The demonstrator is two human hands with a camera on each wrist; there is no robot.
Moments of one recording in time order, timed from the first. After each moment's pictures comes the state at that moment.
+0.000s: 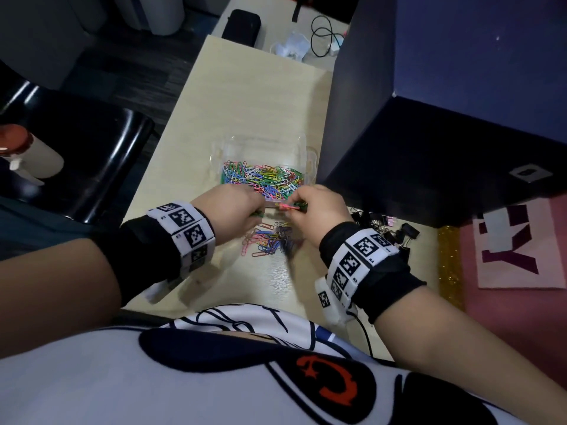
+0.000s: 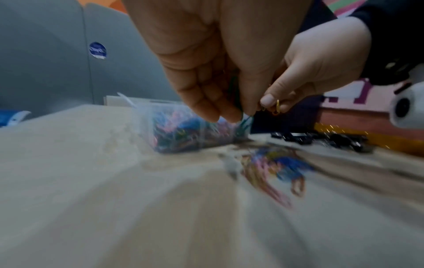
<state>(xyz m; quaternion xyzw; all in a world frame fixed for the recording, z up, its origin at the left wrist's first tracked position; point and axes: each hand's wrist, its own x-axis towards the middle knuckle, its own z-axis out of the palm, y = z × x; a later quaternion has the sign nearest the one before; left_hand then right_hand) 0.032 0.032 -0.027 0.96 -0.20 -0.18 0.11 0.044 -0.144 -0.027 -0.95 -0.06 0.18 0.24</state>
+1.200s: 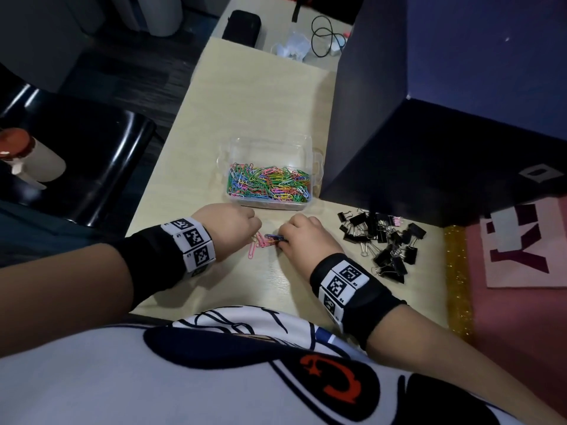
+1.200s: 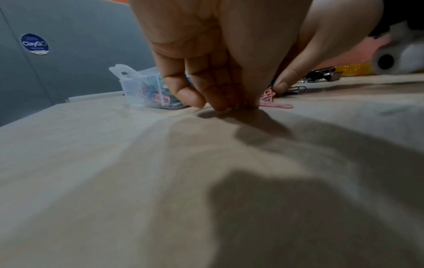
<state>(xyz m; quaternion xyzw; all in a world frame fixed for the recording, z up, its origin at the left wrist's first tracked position) 0.024 0.051 -0.064 0.92 -0.30 -0.23 -0.06 0.011 -0.131 -0.063 -0.95 -0.19 0.25 0.09</state>
